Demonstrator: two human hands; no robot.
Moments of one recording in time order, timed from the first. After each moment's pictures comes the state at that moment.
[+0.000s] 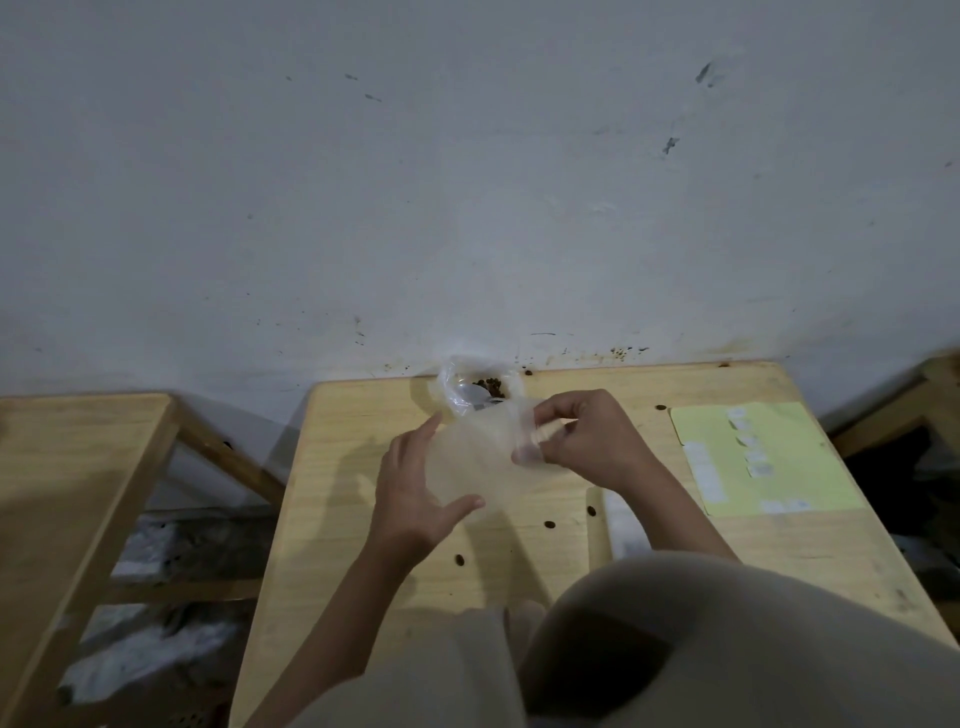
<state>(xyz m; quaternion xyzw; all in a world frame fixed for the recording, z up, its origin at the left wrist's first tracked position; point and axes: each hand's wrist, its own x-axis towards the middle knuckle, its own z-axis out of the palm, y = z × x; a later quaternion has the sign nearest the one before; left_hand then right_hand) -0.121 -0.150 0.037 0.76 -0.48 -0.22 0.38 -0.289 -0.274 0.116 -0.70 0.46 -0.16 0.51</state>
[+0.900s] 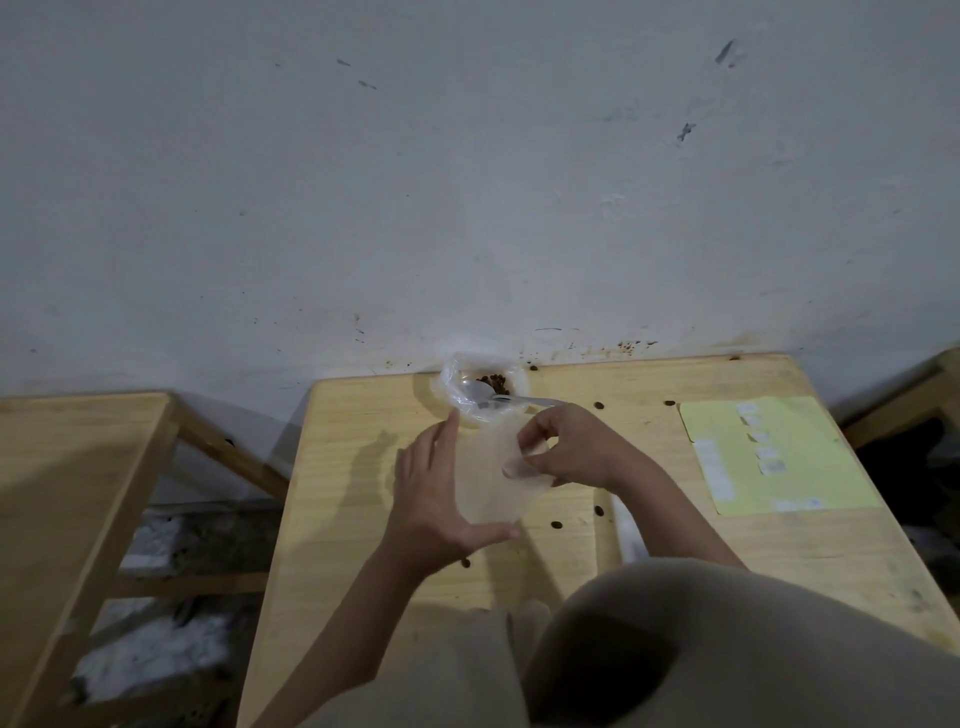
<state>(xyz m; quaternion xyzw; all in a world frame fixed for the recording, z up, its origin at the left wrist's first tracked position) -0.124 -0.159 0.038 0.75 -0.57 -0.18 0.27 -0.273 -0.293 0.080 -0.71 0.44 -0.03 0.55</state>
